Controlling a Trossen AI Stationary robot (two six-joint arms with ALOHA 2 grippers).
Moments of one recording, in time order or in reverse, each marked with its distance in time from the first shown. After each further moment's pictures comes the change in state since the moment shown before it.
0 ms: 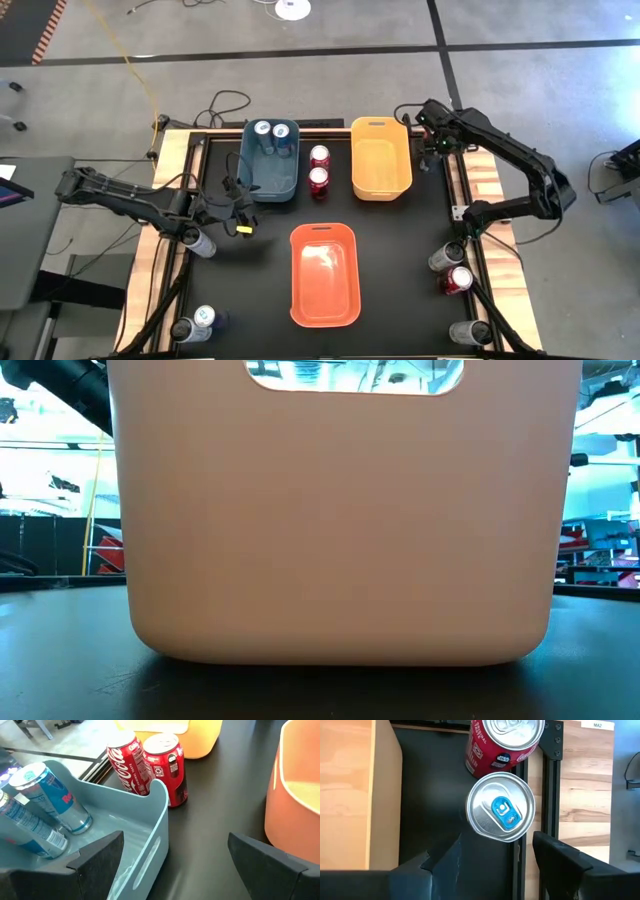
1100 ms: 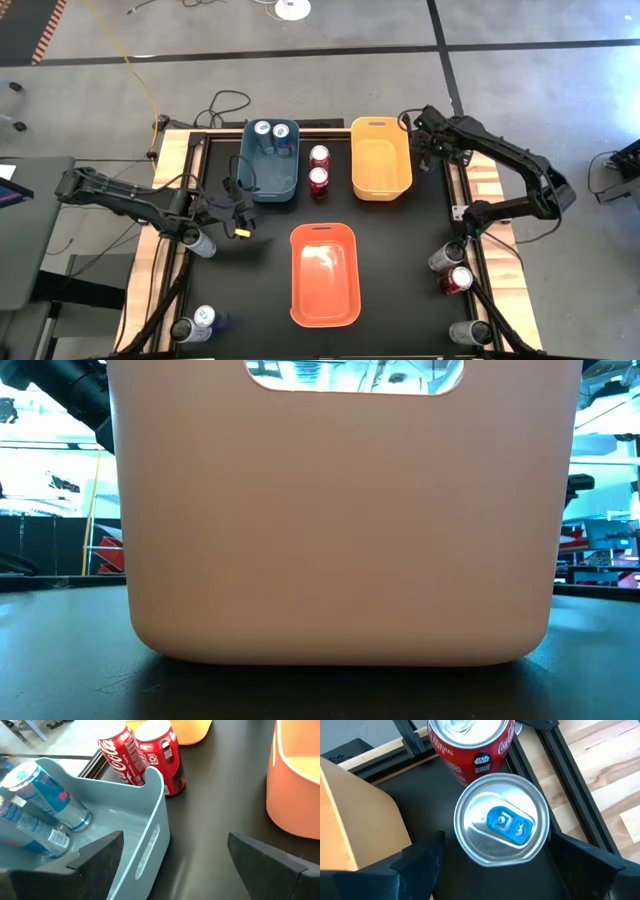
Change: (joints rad) left arm 0.000 0.000 0.000 -0.056 0.023 0.069; right arm -0.018 0.001 -0.132 0.178 0.012 0.437
